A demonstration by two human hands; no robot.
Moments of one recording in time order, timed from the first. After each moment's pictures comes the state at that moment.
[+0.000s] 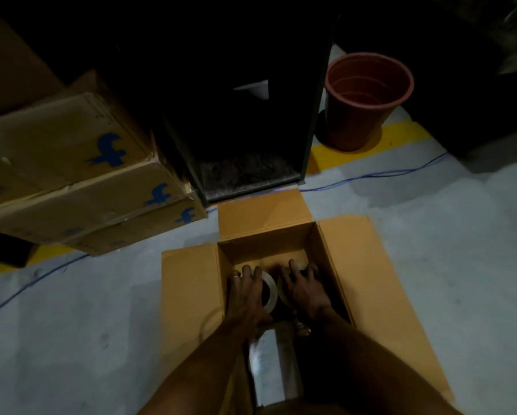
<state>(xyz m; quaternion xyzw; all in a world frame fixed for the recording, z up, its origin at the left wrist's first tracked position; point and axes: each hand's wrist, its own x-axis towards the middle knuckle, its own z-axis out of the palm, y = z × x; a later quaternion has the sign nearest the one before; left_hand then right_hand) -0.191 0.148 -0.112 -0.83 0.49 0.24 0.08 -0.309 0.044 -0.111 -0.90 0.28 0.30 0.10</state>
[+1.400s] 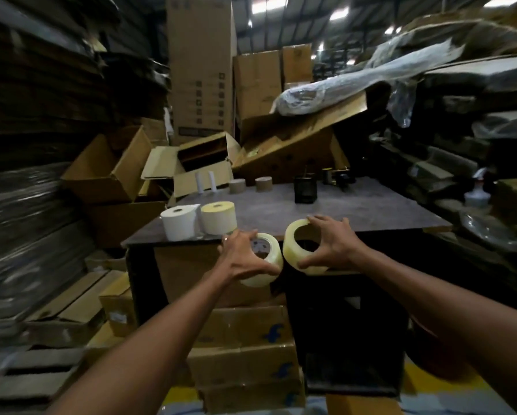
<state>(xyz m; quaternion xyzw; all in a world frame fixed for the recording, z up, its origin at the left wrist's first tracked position) 0.010 0.252 0.468 -0.87 0.41 -0.05 -0.26 -0.137 0.065 0.486 -0.95 0.19 -0.19 0.14</state>
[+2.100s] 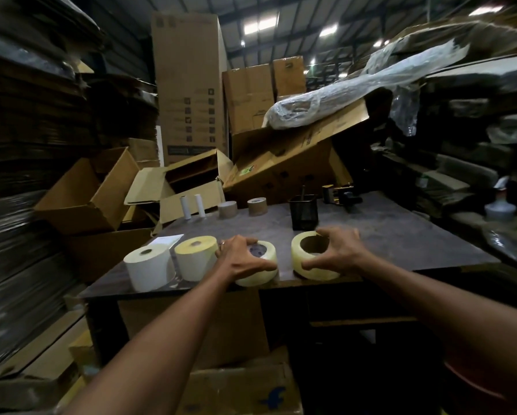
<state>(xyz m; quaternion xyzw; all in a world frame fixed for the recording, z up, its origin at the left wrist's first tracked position) 0.113 0.139 0.500 -0.88 0.40 -0.01 -0.26 -0.042 -0.054 0.489 -0.92 0.25 -0.20 0.22</state>
